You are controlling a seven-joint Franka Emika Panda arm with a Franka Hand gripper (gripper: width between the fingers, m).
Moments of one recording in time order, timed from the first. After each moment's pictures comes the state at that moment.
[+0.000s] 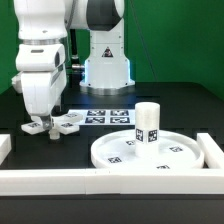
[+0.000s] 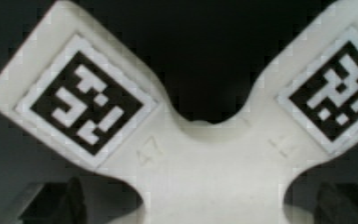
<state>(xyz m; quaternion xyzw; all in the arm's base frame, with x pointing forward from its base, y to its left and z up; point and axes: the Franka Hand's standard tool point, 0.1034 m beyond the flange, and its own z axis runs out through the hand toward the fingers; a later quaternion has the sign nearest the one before) 0.451 -0.142 0.033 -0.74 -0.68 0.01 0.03</state>
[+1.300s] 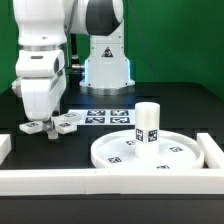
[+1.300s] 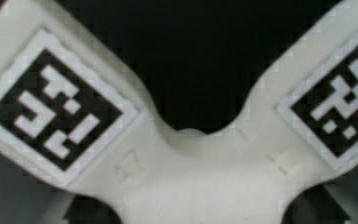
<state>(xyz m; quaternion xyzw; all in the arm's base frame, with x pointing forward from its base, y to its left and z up) 0.446 -0.144 0.026 -0.74 -0.67 0.02 0.03</state>
